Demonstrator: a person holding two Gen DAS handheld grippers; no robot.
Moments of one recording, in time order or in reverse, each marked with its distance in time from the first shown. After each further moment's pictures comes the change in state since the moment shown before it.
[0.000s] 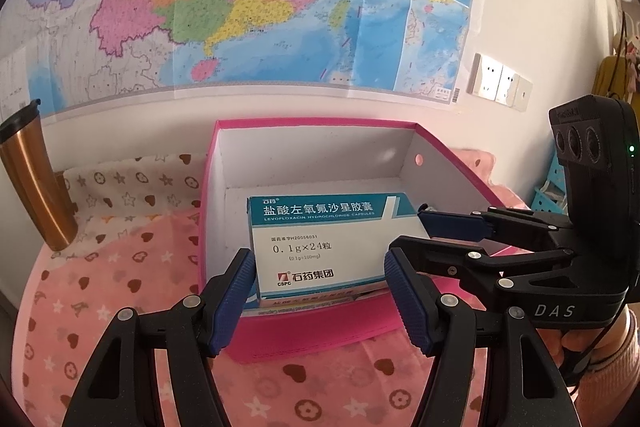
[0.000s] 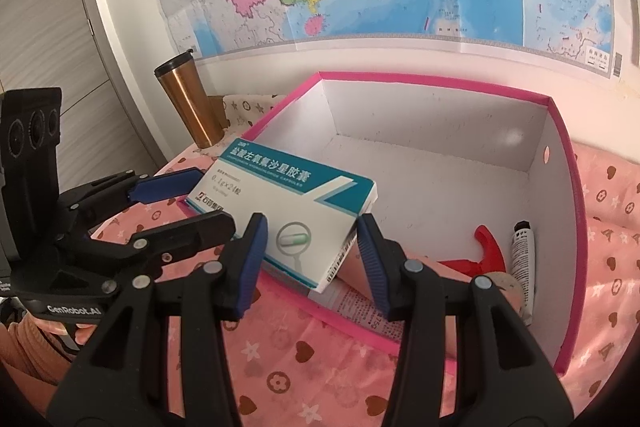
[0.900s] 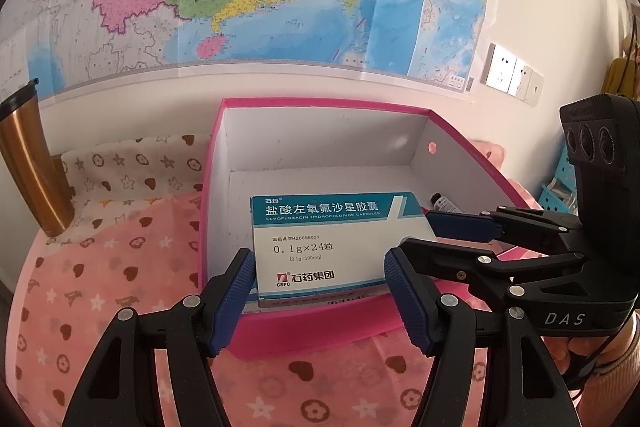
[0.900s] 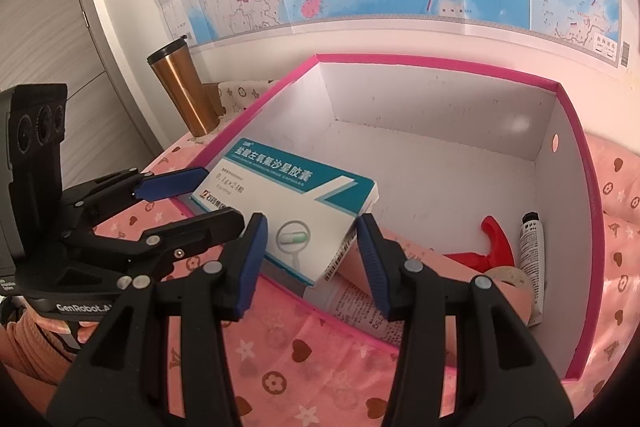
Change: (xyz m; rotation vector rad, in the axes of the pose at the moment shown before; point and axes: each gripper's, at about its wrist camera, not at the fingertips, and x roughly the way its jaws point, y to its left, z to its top) left arm 0.015 0.009 -0.004 -0.025 0.041 0.012; right arm 0.014 -0.003 0.002 0.006 0.044 -0.006
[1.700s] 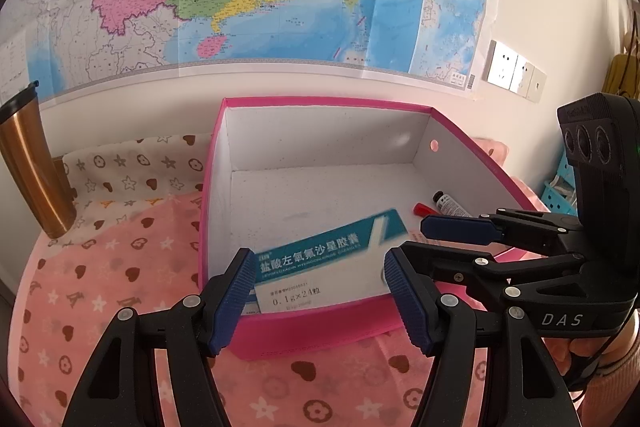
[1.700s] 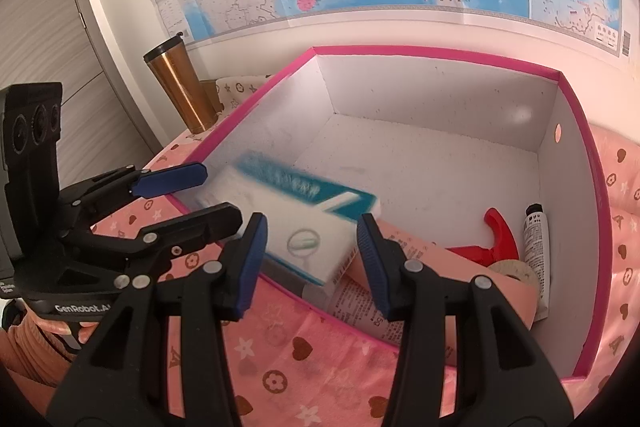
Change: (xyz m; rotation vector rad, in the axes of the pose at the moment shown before) left arm 0.002 0.001 -0.001 0.012 0.000 0.009; right arm 0.005 -0.004 0.000 0.017 0.014 -0.001
